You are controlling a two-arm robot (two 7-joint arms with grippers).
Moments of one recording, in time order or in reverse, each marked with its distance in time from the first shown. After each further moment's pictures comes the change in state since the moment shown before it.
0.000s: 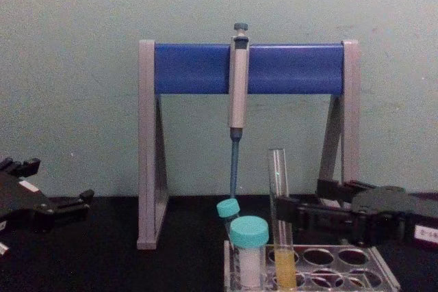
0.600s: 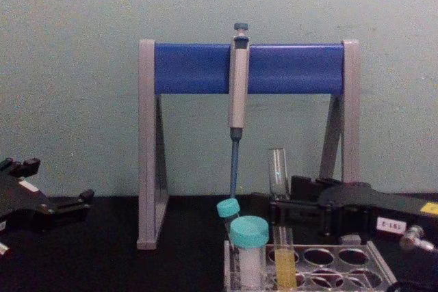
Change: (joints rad) left arm 0.000 0.000 0.000 0.000 0.000 0.000 0.000; right arm 0.110 -0.064 -0.052 0.131 -0.013 -0.008 0.037
